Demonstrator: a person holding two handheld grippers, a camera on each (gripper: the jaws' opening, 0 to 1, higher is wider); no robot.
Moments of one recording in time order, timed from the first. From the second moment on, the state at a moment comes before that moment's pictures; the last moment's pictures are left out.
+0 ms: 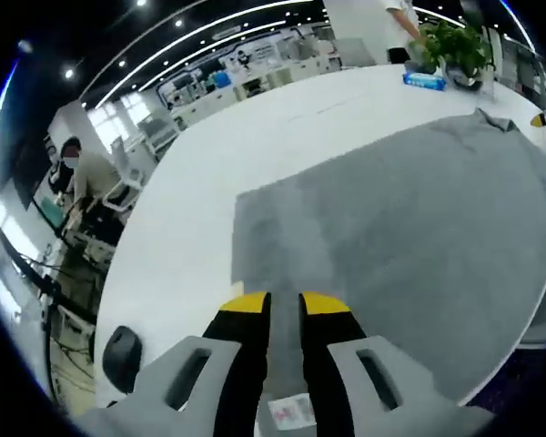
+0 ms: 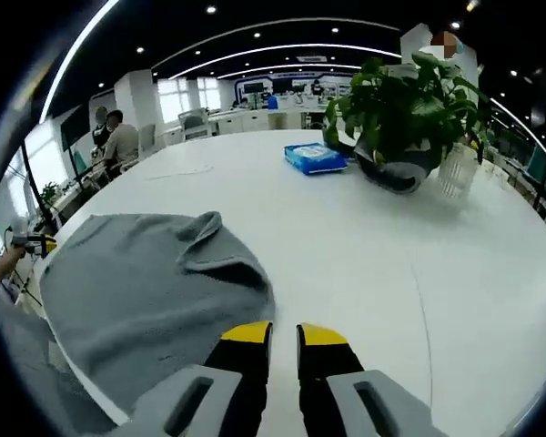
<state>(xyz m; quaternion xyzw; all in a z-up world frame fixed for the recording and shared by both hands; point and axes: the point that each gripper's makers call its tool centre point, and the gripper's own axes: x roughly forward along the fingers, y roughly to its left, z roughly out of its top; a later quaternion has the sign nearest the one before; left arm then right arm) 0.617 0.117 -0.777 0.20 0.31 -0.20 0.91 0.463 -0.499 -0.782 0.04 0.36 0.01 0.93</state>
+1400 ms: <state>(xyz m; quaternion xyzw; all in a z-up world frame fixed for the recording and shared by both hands) 0.557 -0.053 -0.830 0.26 0.33 -0.38 0.82 0.630 -0.470 -0.765 -0.11 0.24 0.00 0.96</state>
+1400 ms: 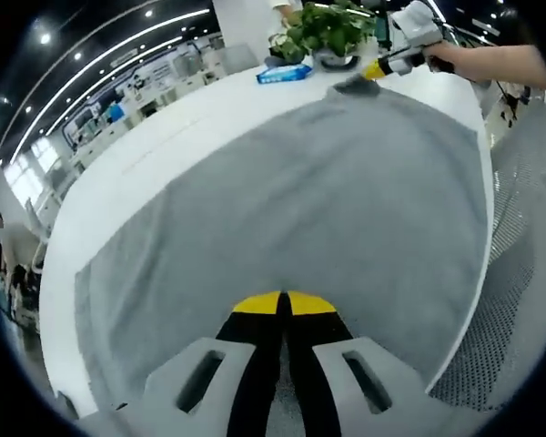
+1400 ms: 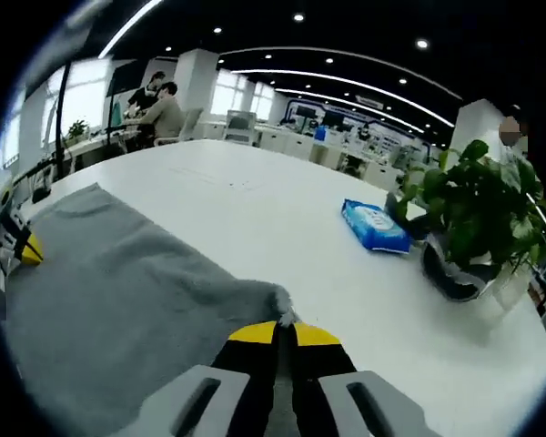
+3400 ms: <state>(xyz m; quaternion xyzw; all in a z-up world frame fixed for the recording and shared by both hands) 0.594 -0.001 -0.828 0.12 0.36 -0.30 0.88 0.543 -0.354 -0.844 -0.08 0.38 0.19 0.90</state>
